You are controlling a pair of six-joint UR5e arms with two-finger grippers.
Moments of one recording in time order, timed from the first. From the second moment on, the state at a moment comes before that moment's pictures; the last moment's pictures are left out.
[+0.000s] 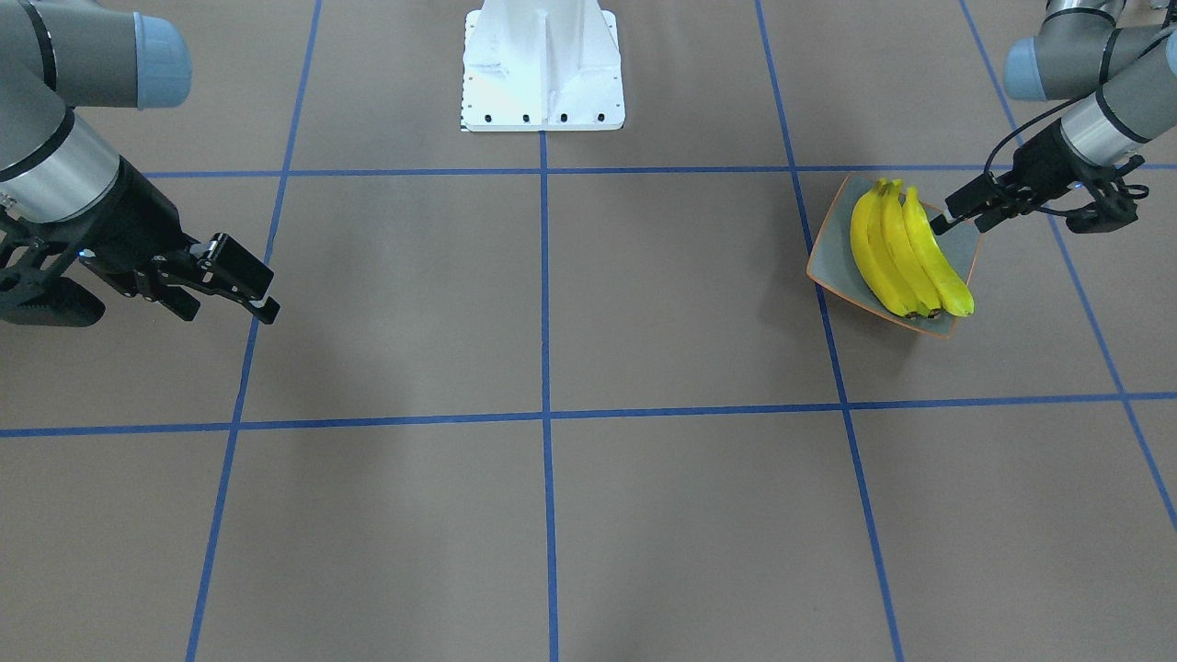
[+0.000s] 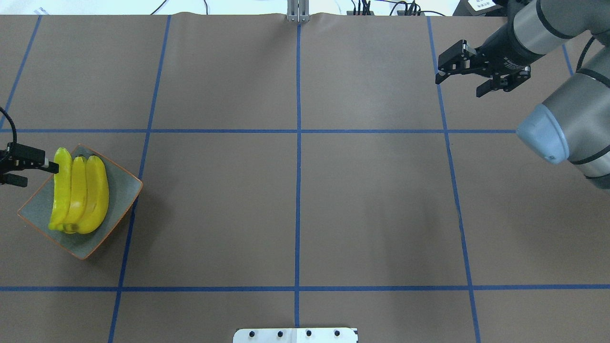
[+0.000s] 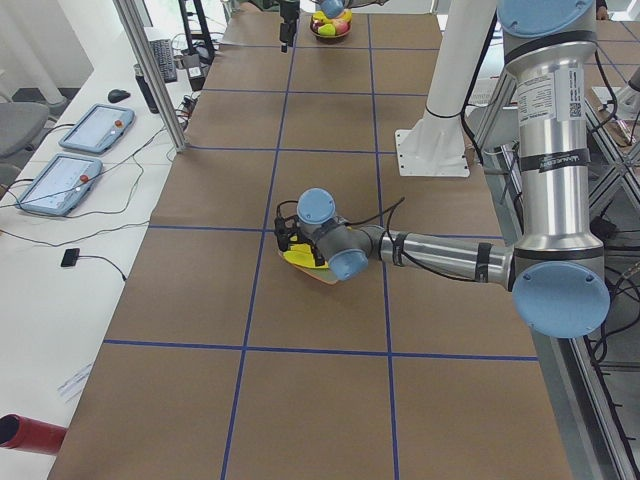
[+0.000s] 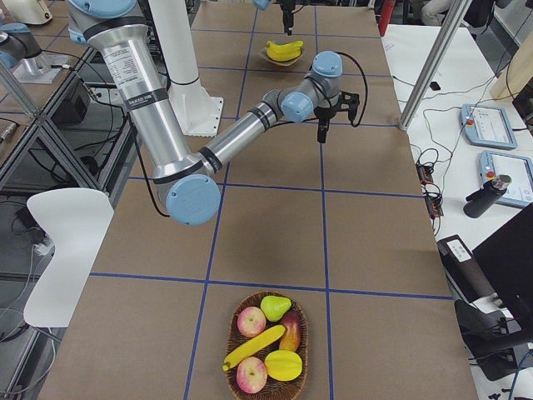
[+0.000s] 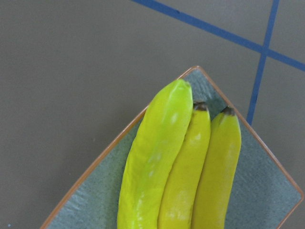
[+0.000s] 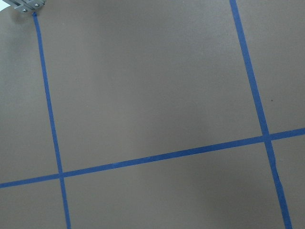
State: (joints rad) left arm -1.08 -1.48 -1.75 -2.38 -2.43 -1.19; right arm 1.07 -1.20 1.84 -1.47 2.28 1.01
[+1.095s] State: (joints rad) left arm -1.13 -1.82 -1.70 -2.09 -2.38 -1.19; right arm 1.56 -1.70 1.76 -1.55 2.35 -0.12
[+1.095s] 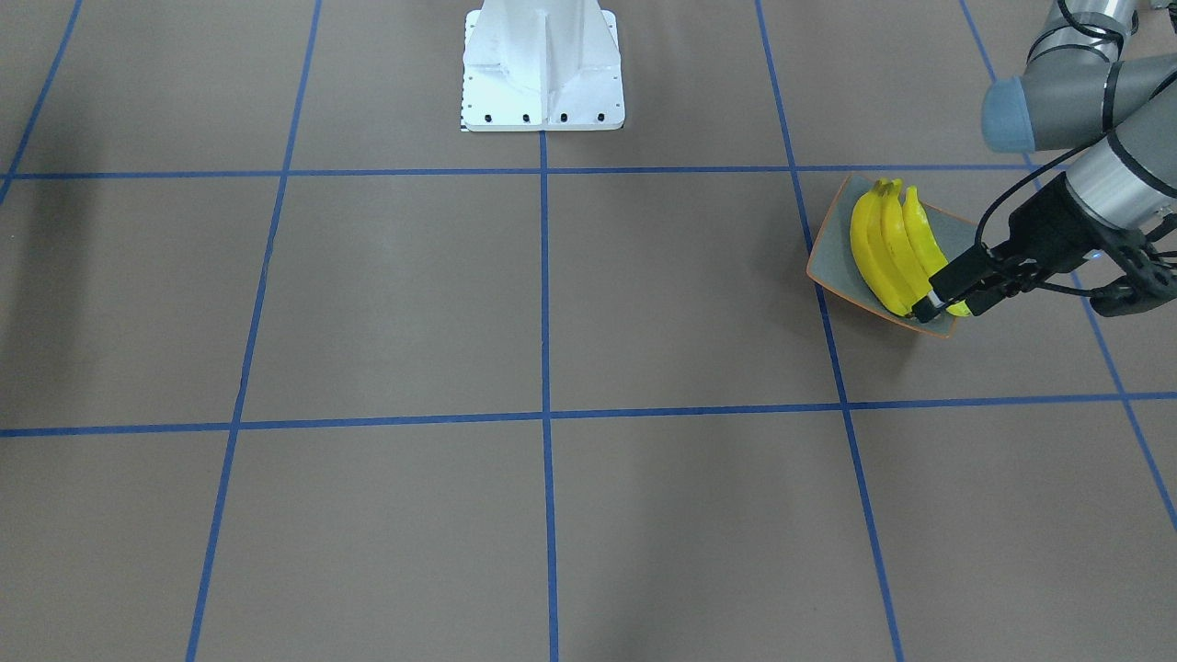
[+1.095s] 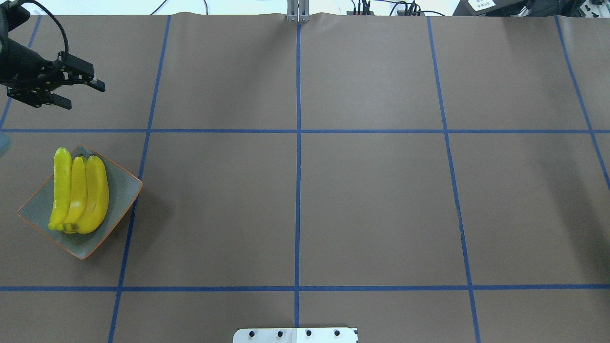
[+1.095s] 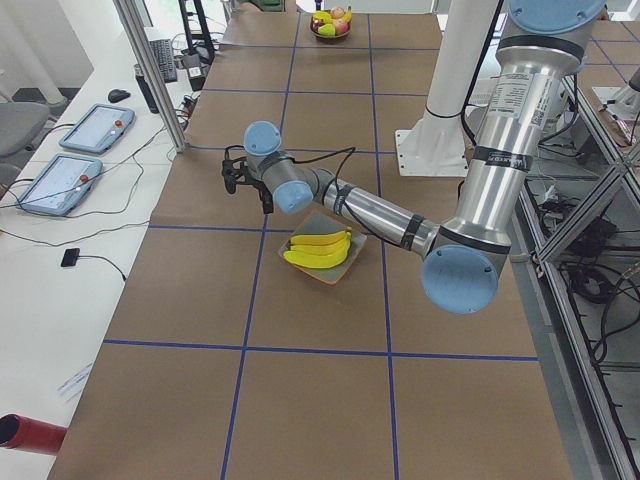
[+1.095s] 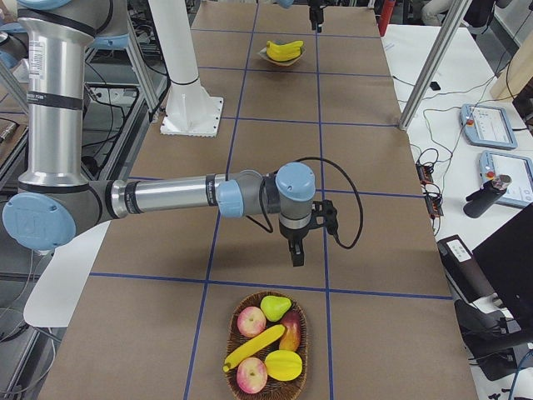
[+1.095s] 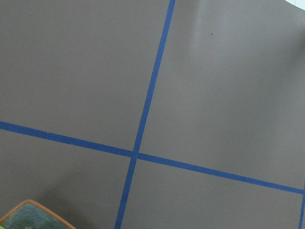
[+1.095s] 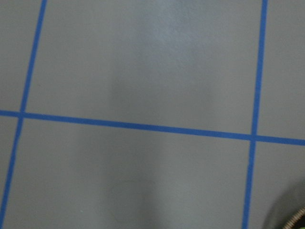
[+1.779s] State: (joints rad) left arm -1.08 -1.86 -1.68 -2.09 -2.32 -1.19; right arm 1.73 -1.73 1.50 -1.55 2.35 -0.53
